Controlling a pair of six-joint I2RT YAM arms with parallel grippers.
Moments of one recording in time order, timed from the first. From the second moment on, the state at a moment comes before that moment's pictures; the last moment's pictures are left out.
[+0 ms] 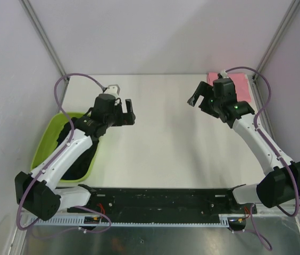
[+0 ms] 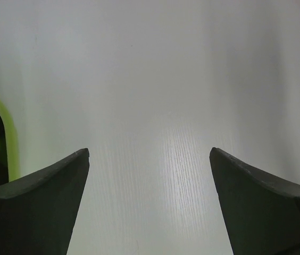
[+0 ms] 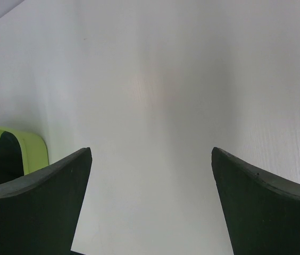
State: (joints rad) left arm -0.46 1.22 1.08 -0.49 -0.12 -0.38; right arm 0.33 1.36 1.29 -0.55 0.03 0.68
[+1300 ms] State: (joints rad) left arm -0.09 1.20 0.96 -0.75 -0.62 -0.73; right arm 0.32 1.40 1.25 -0.49 -0.08 0.68
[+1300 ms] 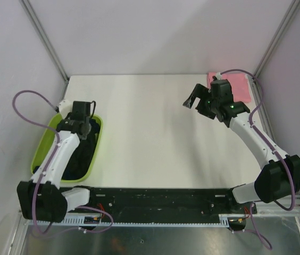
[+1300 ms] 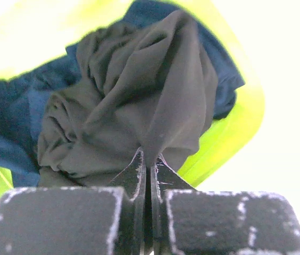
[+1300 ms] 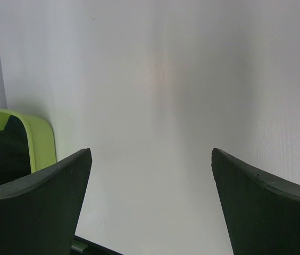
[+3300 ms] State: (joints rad) left arm -0.56 1.86 1.70 -0.61 0.04 -0.43; right arm 0.23 1.31 1.01 -0.45 0.01 0.67
